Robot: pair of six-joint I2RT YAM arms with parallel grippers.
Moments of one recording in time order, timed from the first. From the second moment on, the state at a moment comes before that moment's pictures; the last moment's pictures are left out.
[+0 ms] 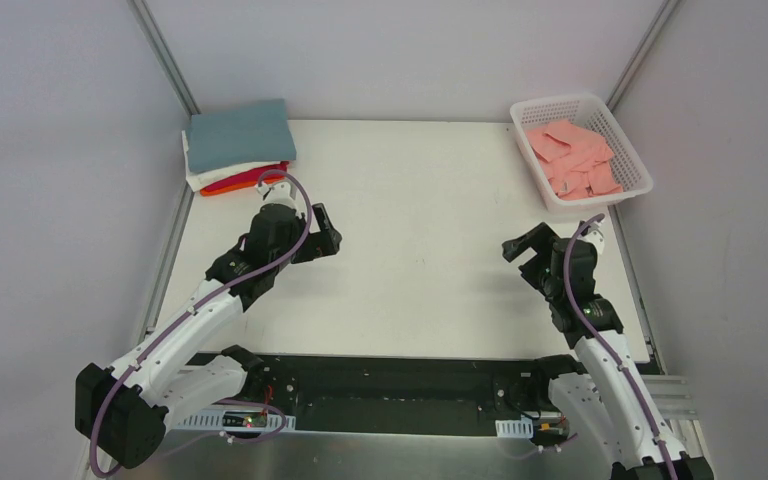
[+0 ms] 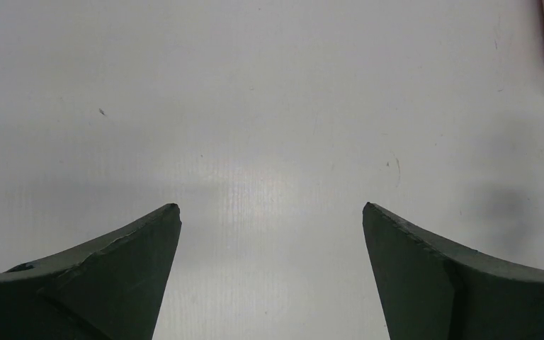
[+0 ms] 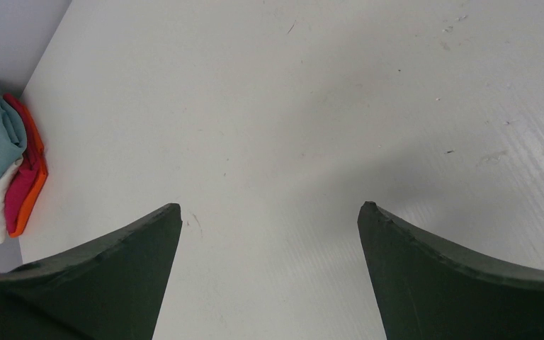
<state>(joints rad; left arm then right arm) -0.50 0.95 0.74 -0.35 -0.19 -0.59 0.18 0.65 0.51 -0.43 0.15 0.82</state>
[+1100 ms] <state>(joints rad) -0.50 1.05 0.71 -0.22 -0.24 -0.55 -0.20 2.09 1.91 -0.69 0.30 0.69</state>
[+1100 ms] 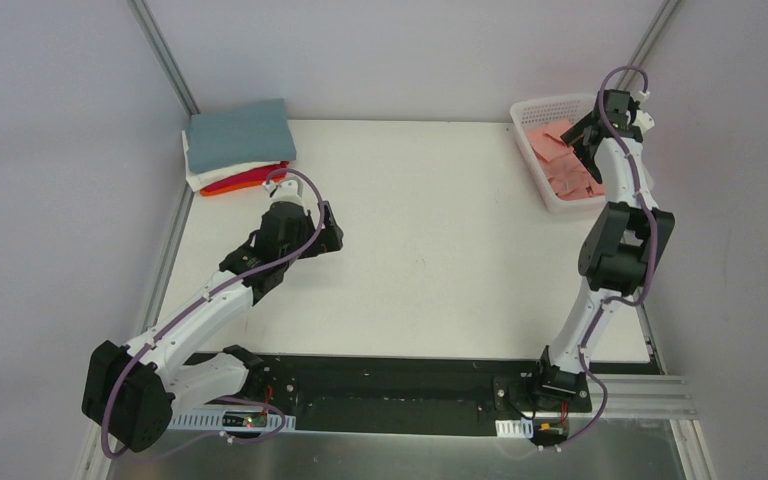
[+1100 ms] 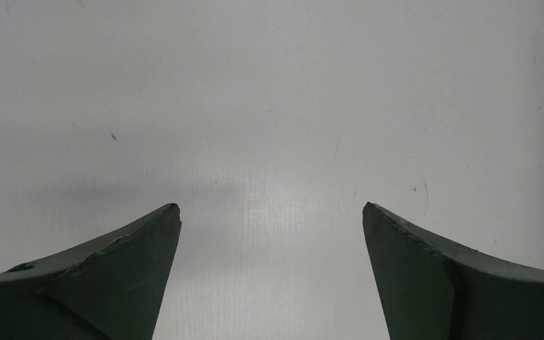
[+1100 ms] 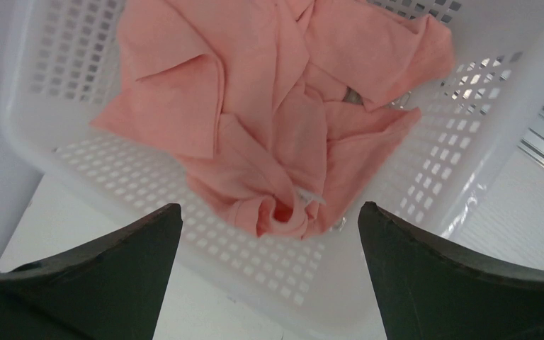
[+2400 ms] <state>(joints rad) -0.50 1.00 0.69 -0.20 -0.24 -0.56 -0.22 2.19 2.09 -0.60 0.04 0.64</state>
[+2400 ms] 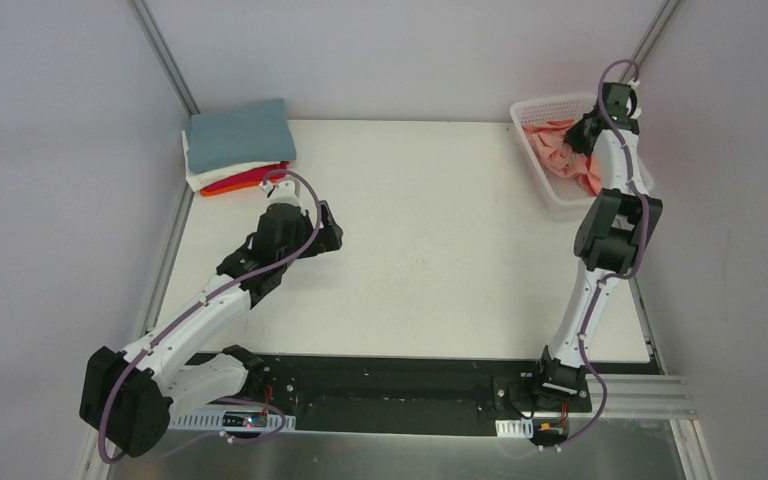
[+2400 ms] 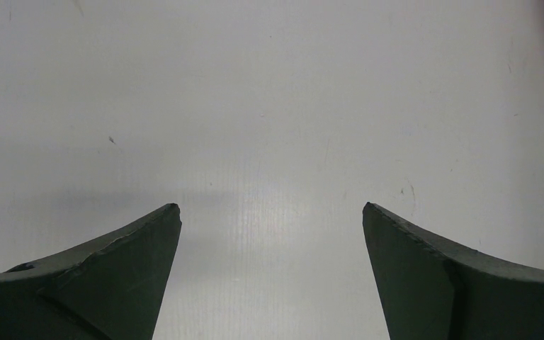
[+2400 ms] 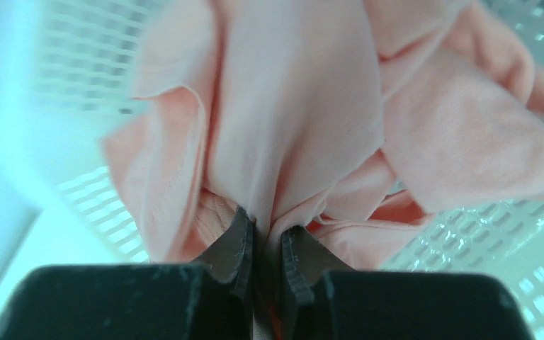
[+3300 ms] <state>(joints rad) -0.50 0.61 0.52 -0.32 -0.27 -0.66 0.32 1.51 1.85 -0.56 -0.41 0.59</state>
